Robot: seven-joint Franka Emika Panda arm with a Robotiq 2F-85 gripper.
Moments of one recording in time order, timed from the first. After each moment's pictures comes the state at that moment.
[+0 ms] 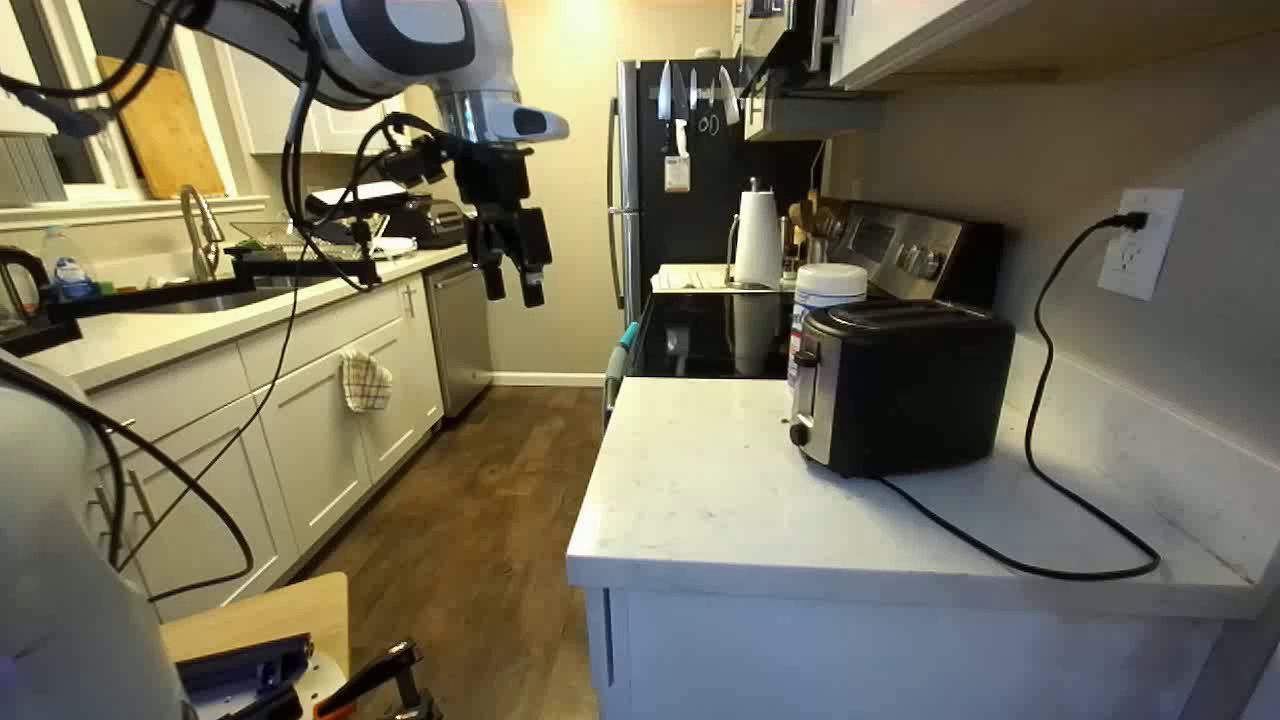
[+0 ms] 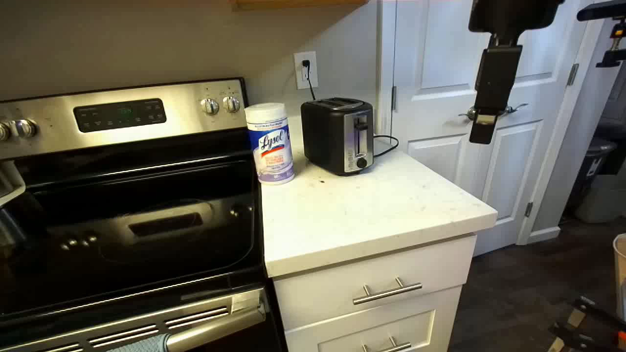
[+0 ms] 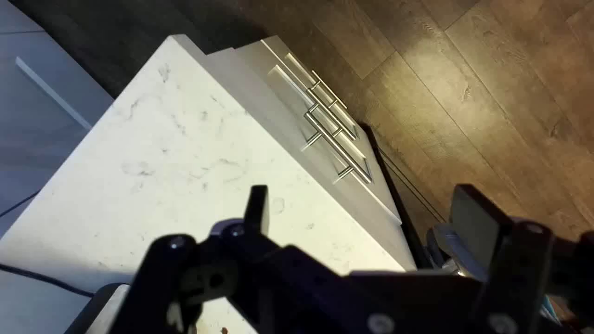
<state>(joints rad) 0.17 -0.47 0.28 -2.32 0.05 1.90 0.20</state>
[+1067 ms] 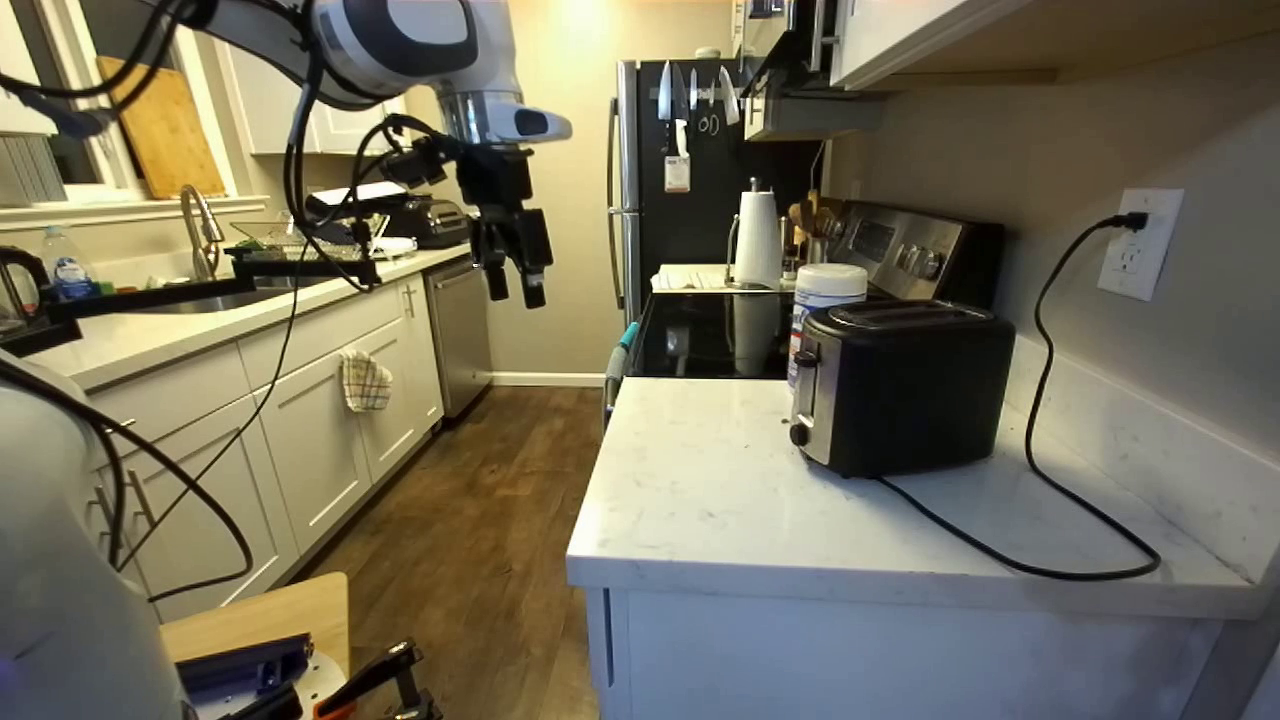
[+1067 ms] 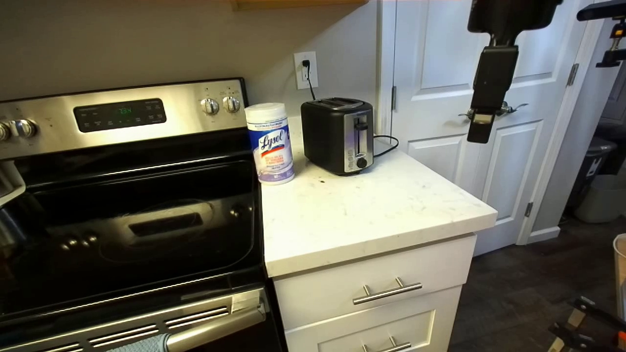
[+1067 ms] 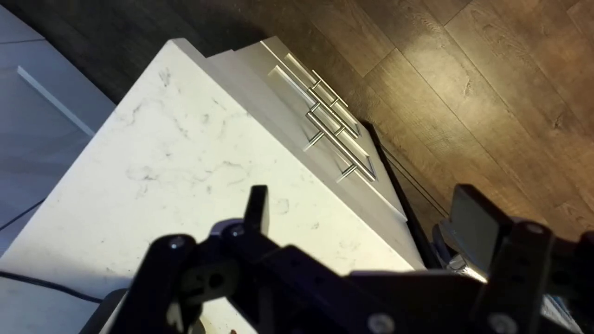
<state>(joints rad) 0.17 -0.47 0.27 -2.32 0.05 1.91 0.23</state>
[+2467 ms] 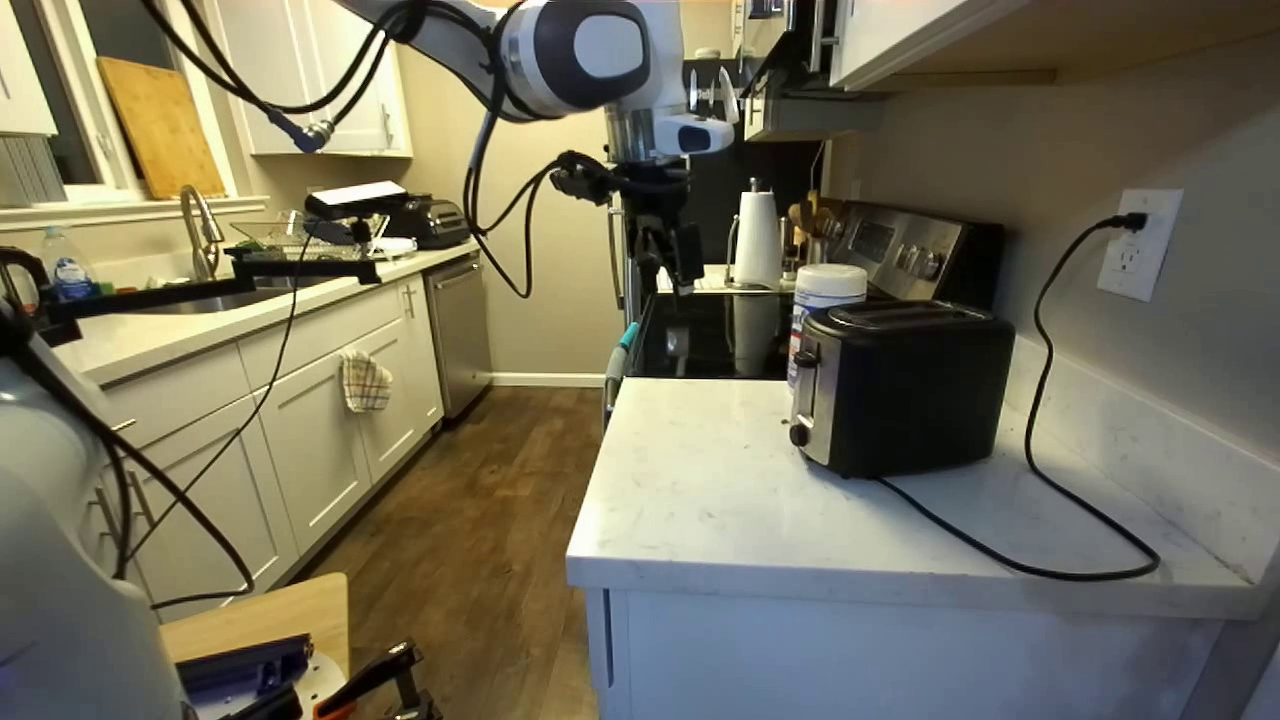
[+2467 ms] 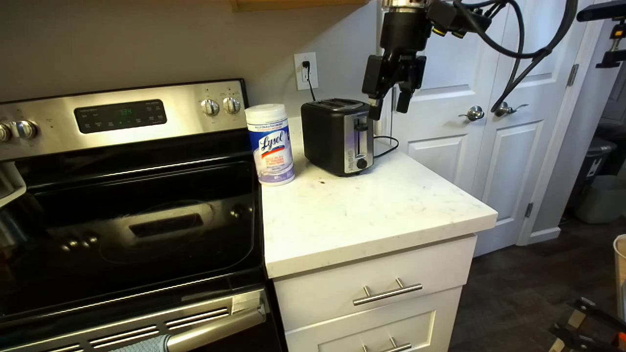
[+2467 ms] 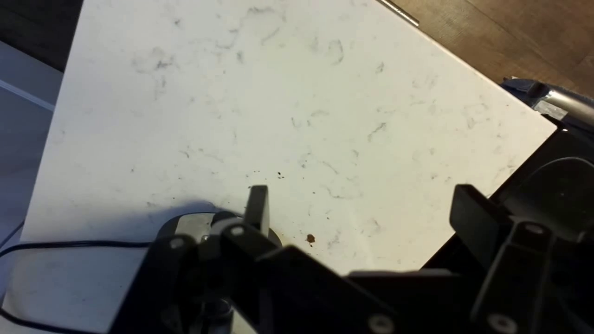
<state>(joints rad) 0.07 -0.12 0.14 -2.05 0.05 2.10 0.27</state>
